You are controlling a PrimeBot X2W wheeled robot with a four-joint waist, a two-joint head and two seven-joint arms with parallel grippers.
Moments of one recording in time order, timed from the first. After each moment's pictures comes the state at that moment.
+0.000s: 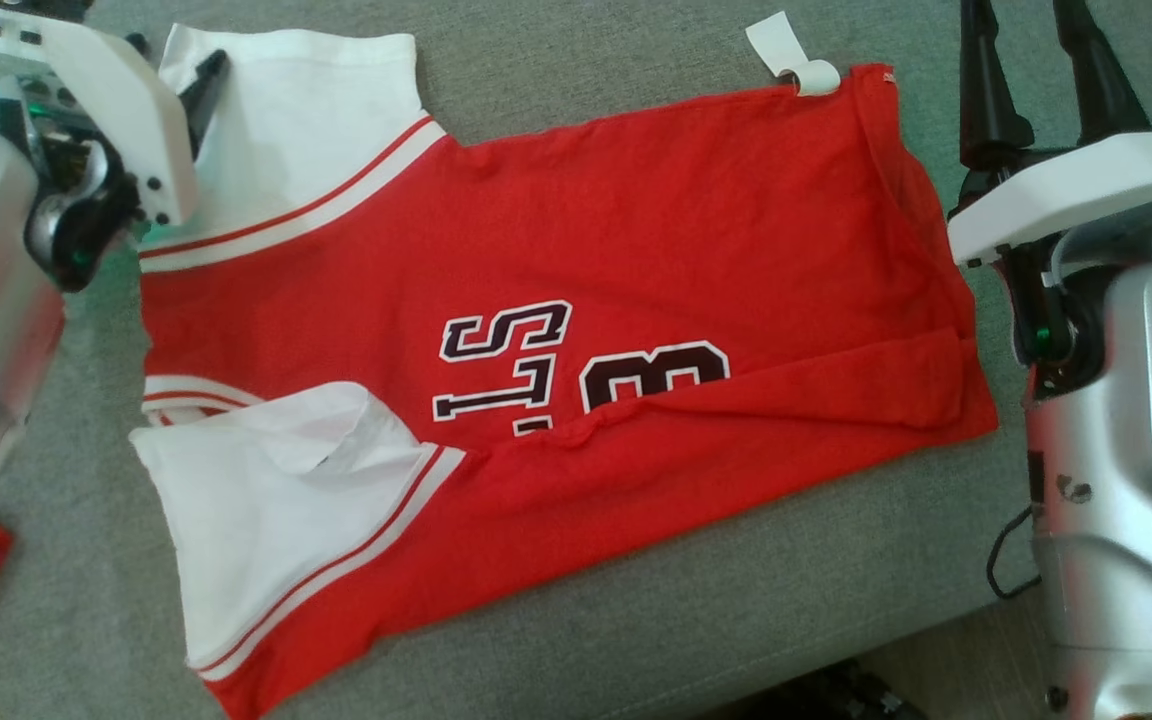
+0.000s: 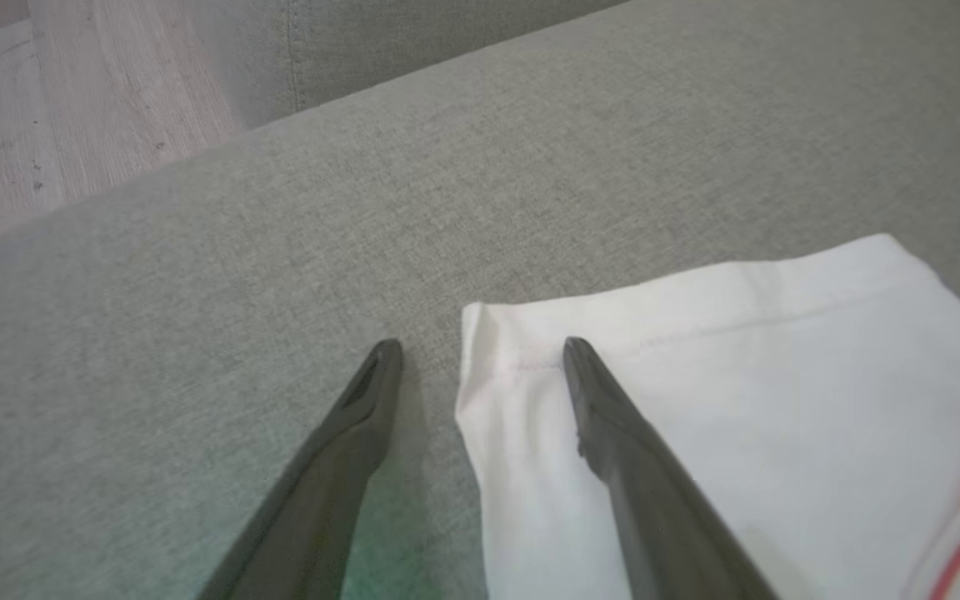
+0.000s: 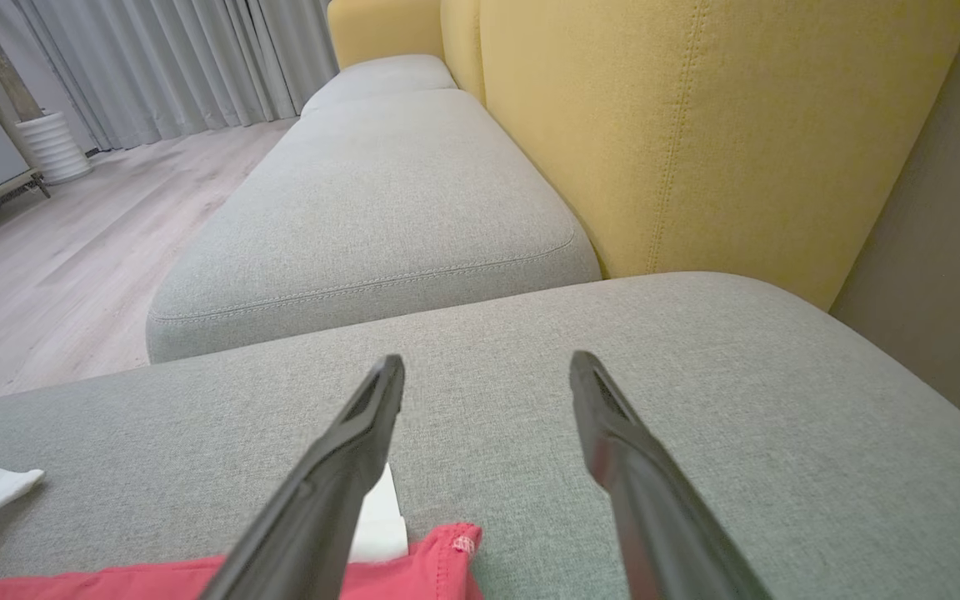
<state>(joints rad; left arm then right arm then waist) -1.14 0.47 -0.87 0.83 -0.89 -0.13 0.43 -0.61 -0.05 -0.03 0.26 0.22 0.12 0.11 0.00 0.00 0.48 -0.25</state>
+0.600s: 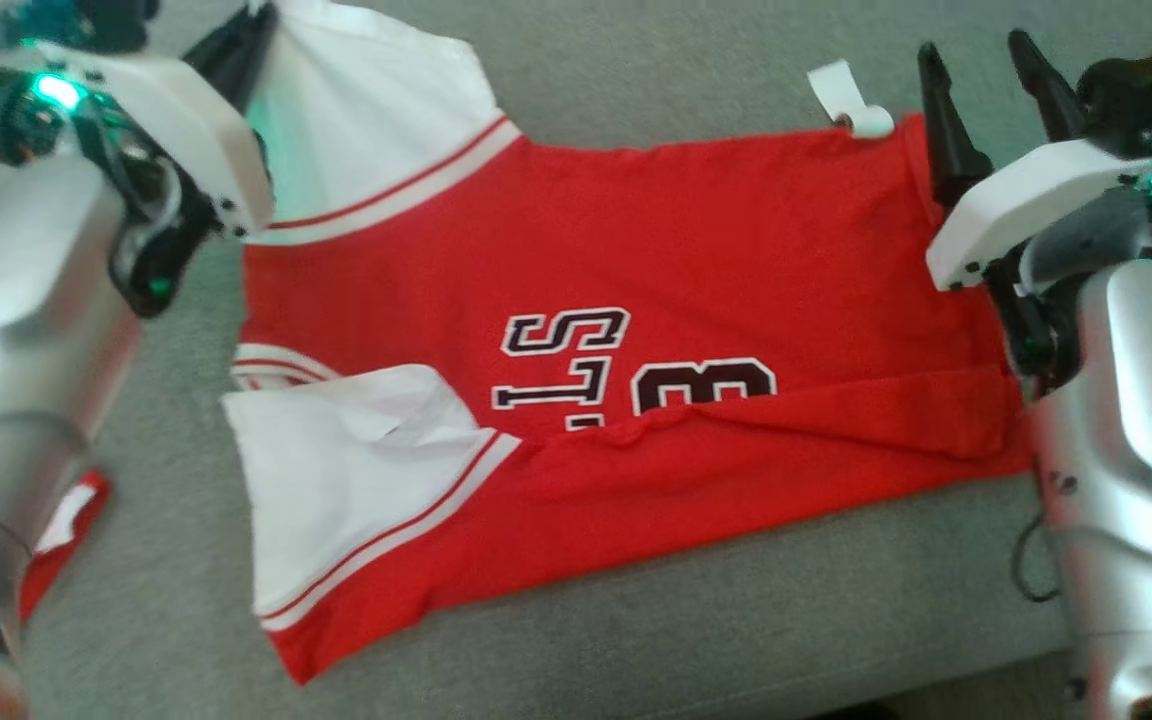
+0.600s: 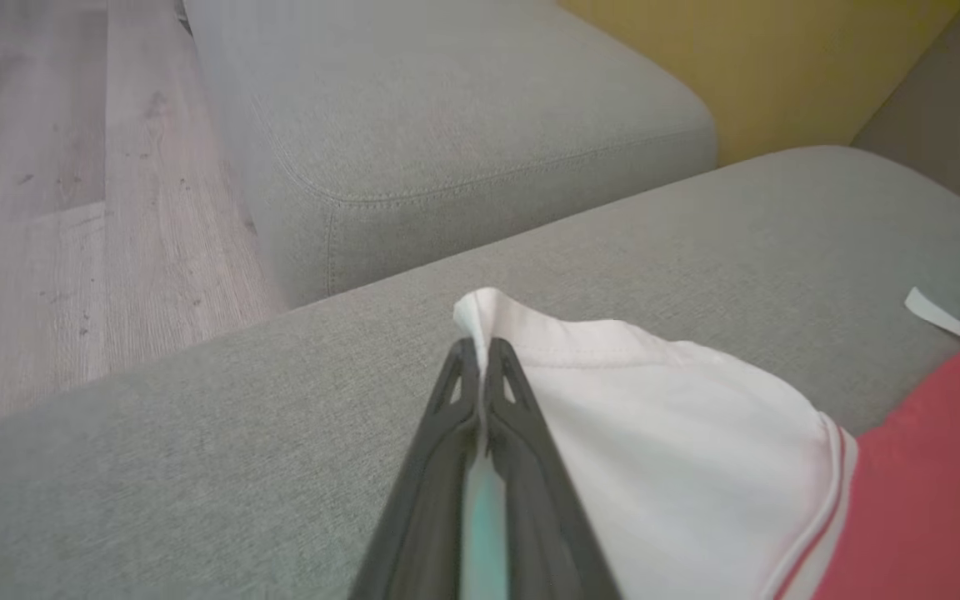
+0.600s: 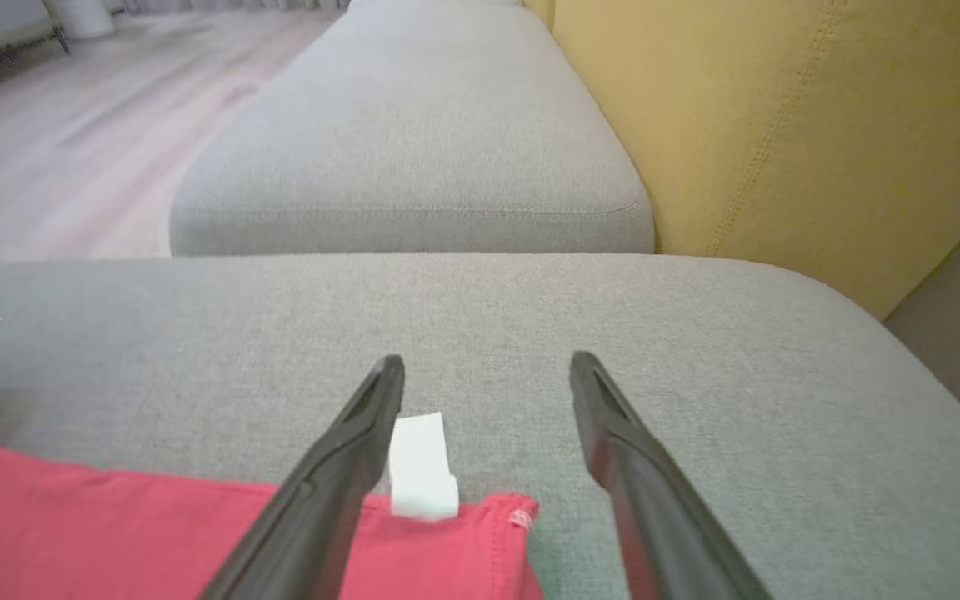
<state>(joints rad) -1.13 0.42 -0.94 0.81 -0.95 -0.13 0.14 -0.63 -0.07 0.00 0.36 0.10 0.12 0.18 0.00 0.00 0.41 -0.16</state>
